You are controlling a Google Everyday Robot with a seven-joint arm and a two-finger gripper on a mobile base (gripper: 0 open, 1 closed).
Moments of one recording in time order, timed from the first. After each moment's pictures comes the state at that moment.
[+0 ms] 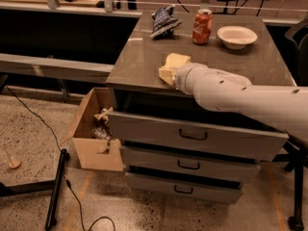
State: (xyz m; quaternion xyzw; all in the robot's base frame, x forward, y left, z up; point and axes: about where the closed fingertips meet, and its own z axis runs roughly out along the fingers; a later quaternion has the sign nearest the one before) arm 0.717 -0.082 0.833 -0.14 0.81 0.10 0.56
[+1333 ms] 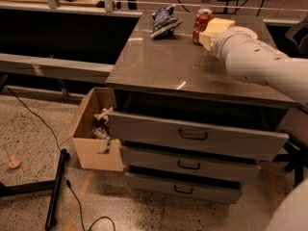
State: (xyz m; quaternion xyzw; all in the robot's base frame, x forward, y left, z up) arm 0.768 -0.213 0.934 -0.07 0.76 -0.01 0.64
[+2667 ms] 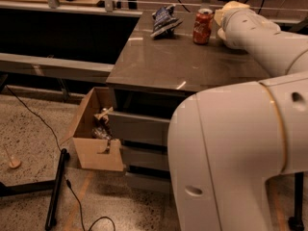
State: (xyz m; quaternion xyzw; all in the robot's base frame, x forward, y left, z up) arm 0.888 -0.295 0.951 0.04 0.76 -0.04 0.65
